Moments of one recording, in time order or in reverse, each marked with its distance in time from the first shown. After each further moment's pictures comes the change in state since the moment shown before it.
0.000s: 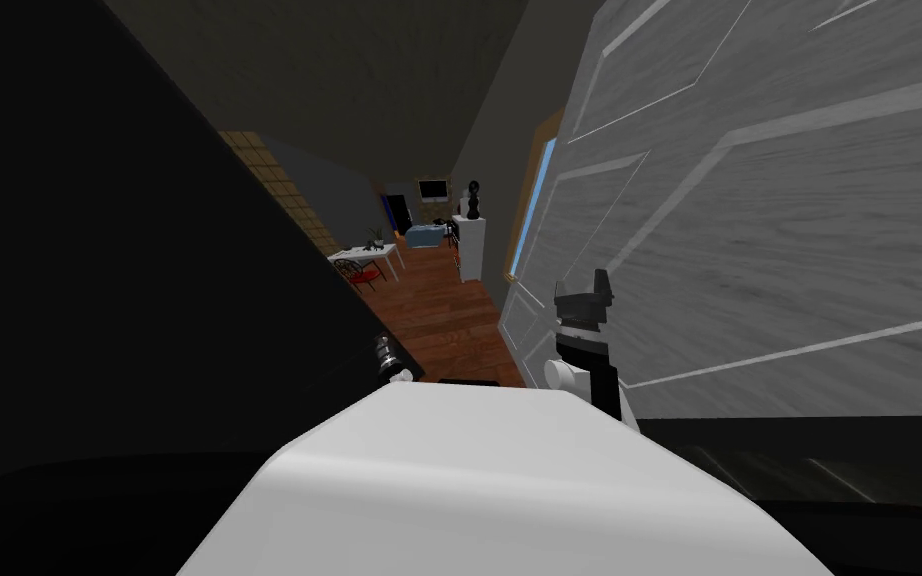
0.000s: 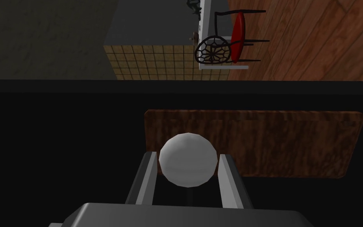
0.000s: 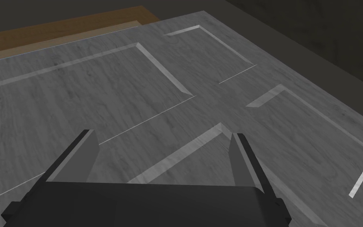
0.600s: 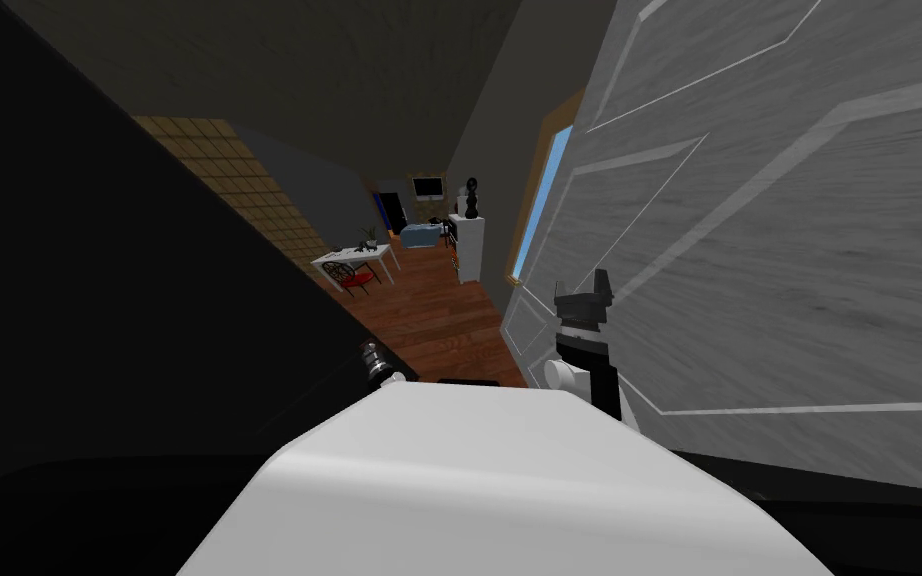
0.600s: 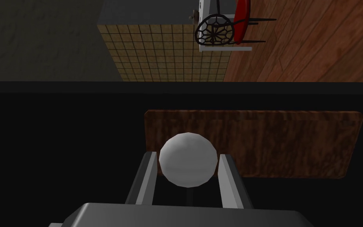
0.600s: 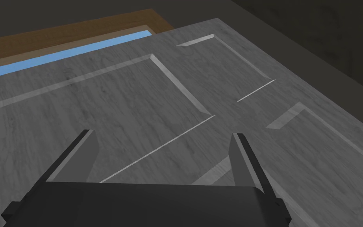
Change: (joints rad) arm 0.033 0.011 0.081 -0.036 0.062 0.006 -0.024
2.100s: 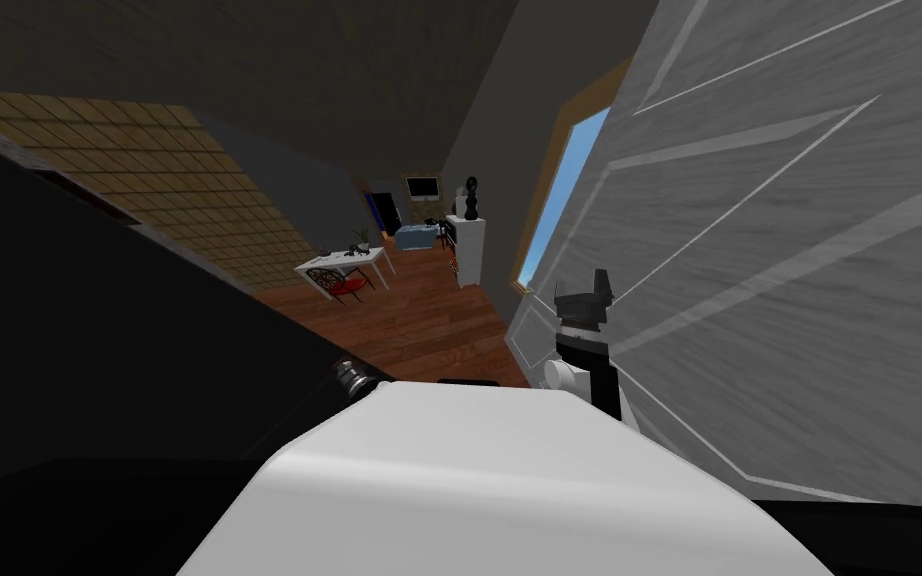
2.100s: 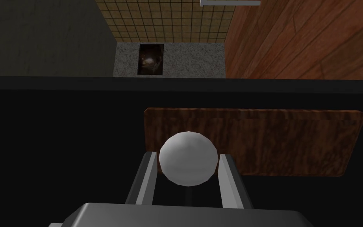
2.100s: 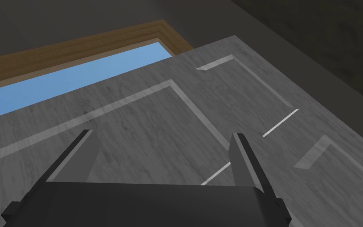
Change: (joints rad) arm 0.064 -0.013 0.150 -0.053 0.112 -0.001 -0.050
